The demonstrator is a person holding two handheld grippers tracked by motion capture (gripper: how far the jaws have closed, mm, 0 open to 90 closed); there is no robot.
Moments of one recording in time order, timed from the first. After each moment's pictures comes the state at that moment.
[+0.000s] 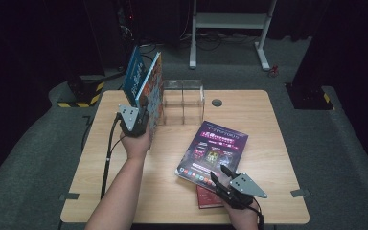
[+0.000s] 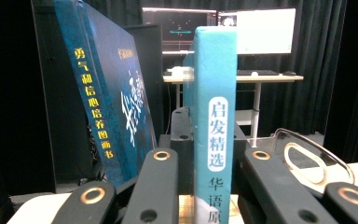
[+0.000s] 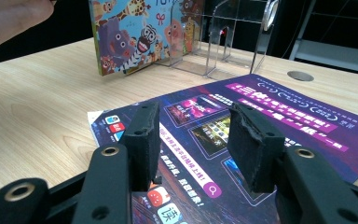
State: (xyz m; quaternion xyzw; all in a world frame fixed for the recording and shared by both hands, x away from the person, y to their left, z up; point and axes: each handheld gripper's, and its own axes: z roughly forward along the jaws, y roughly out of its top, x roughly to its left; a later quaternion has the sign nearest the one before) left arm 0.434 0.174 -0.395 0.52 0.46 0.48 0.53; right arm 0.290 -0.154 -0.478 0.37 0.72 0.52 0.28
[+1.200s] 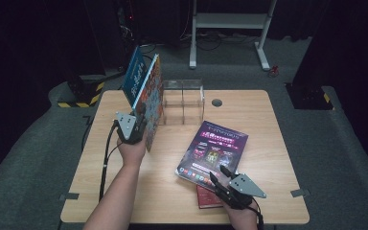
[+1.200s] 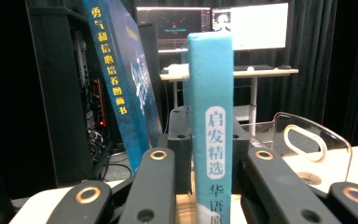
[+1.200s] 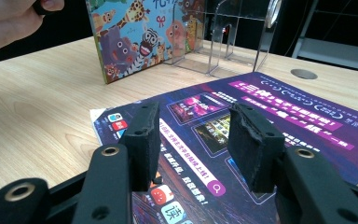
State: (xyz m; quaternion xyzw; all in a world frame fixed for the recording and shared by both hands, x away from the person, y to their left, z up) left arm 0.421 0.187 -0.413 0.54 0.45 0.49 0.52; right arm 0.290 -0.153 -0.480 0.37 0.72 0.52 0.28
